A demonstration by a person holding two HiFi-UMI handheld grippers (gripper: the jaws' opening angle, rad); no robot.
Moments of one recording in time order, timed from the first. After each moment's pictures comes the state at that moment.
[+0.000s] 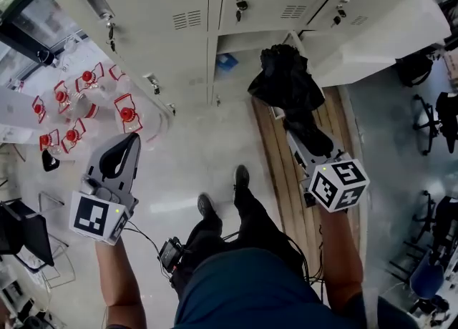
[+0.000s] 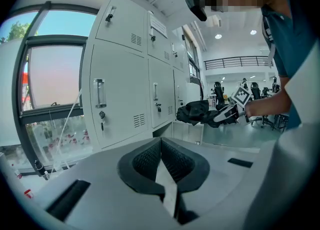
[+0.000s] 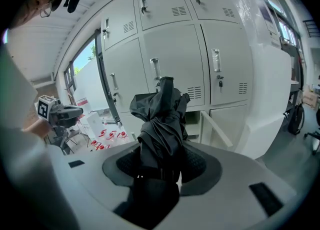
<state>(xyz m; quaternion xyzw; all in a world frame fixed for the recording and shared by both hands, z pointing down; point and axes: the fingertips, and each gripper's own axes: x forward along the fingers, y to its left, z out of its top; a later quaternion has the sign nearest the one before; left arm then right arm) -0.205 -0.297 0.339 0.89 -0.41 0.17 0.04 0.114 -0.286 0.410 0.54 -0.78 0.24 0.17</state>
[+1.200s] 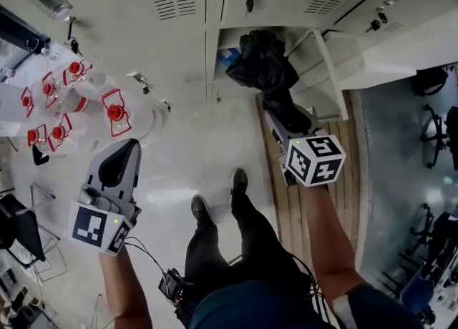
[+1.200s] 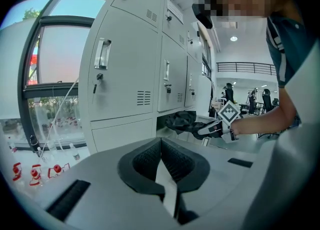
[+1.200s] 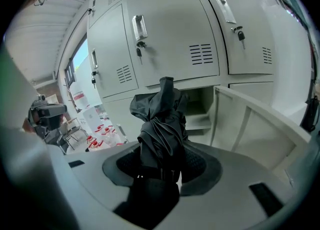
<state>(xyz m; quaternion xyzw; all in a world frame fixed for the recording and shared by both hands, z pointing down) -0.179 -0.368 0.458 0.87 -0.45 0.16 0.11 0.098 -0.426 0.571 0.52 -0.80 0.26 0.19</state>
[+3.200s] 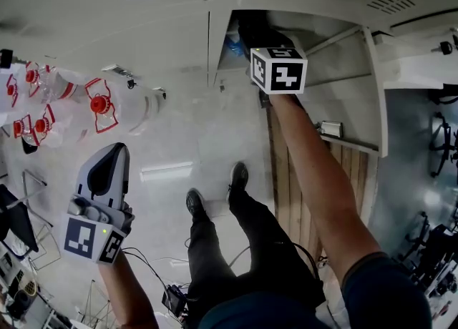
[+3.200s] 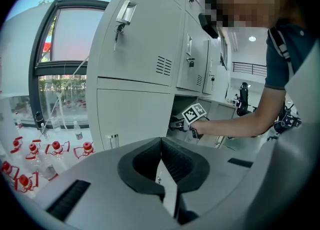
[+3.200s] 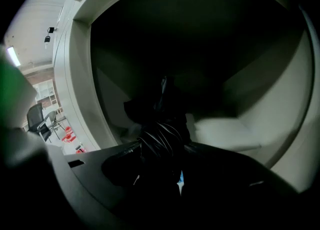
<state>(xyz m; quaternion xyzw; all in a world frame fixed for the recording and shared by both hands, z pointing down) -0.193 -0.433 0.595 0.84 -0.49 0.17 0.18 0.043 -0.673 0.741 0.52 -0.80 0.20 0.22</state>
